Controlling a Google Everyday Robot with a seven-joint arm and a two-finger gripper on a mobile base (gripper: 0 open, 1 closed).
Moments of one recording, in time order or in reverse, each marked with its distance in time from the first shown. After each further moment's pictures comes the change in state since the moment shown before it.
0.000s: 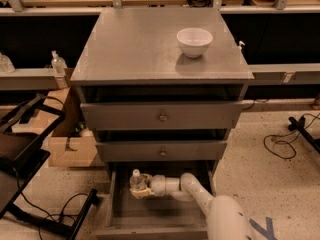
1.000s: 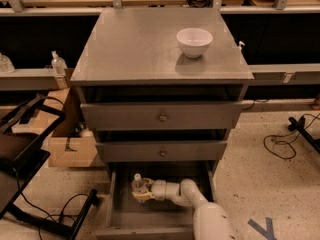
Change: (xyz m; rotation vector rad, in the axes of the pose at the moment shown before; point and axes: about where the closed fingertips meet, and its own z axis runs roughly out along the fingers) arm 0.065 -0.016 -0.005 0.065 0.048 0.025
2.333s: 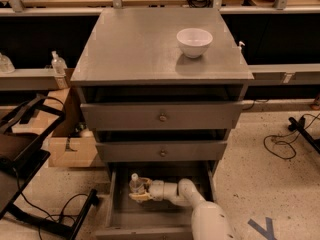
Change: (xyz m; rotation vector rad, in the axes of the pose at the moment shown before) arm 0.001 0.004 0.010 -0.014 -0.002 0.003
